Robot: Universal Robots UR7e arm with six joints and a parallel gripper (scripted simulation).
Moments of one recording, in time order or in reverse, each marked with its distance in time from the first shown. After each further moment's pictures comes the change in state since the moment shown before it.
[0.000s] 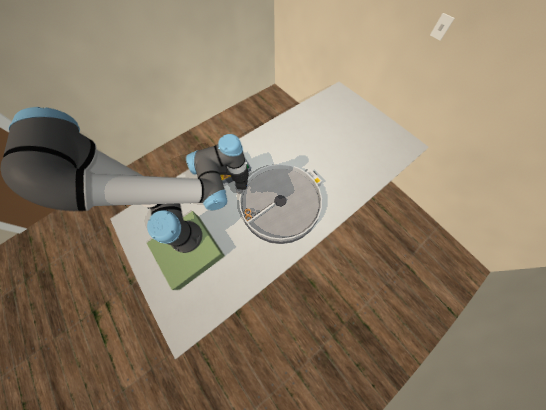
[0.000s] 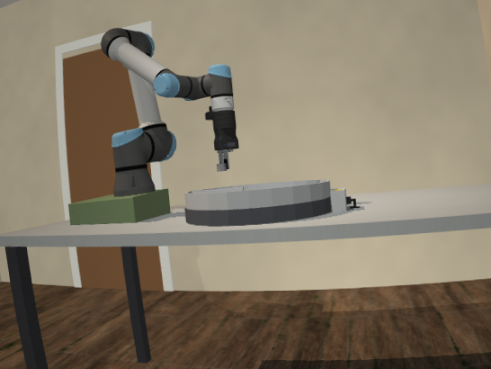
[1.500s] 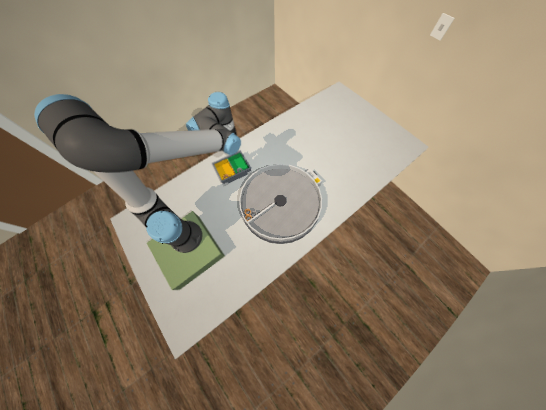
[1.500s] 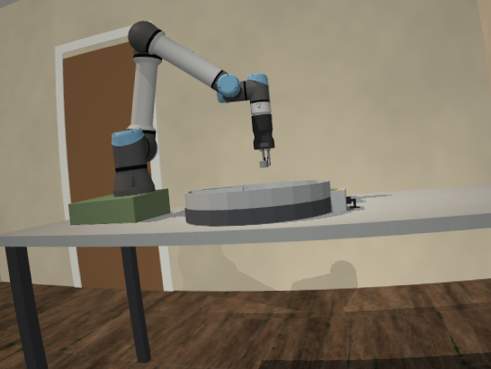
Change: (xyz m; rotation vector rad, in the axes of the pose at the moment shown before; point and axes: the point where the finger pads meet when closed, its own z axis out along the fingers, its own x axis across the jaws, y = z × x) arm 0.230 -0.073 0.002 0.000 -0.003 0.791
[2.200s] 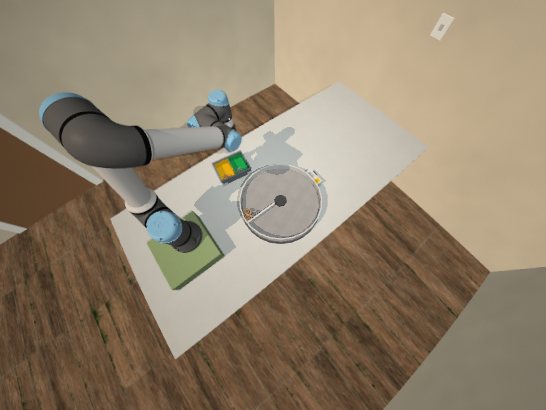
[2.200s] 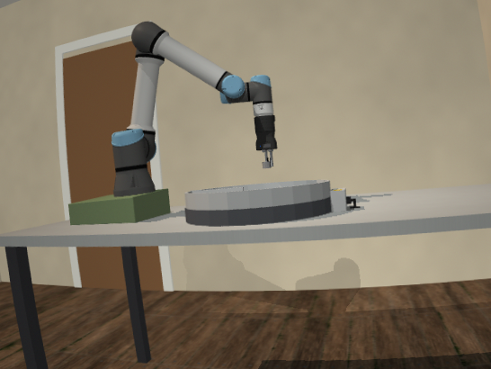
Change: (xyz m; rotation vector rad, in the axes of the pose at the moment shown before) arm 0.008 -0.013 0.004 -0.007 -0.004 0.056
